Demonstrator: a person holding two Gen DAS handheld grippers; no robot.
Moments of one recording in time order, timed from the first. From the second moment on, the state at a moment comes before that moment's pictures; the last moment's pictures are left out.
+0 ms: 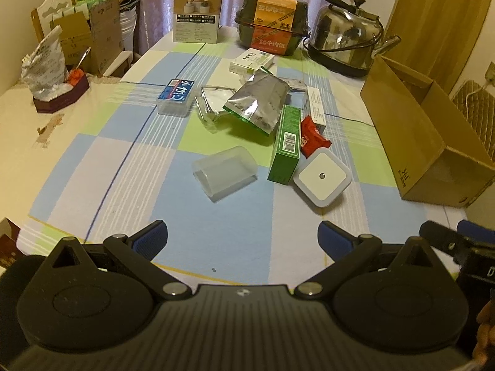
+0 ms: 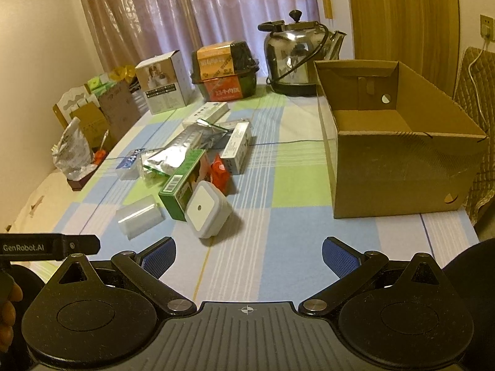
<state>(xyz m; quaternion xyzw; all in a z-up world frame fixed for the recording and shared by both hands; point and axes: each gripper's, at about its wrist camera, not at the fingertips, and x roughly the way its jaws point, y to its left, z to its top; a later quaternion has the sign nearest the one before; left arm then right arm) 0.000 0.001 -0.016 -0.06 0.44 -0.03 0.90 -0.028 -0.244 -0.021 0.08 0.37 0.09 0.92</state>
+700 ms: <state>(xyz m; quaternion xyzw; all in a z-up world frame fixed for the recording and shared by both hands) 0.033 0.025 -0.013 0.02 0.45 -0.04 0.89 0.007 -0.175 -0.023 -0.16 0.36 0.17 0.90</state>
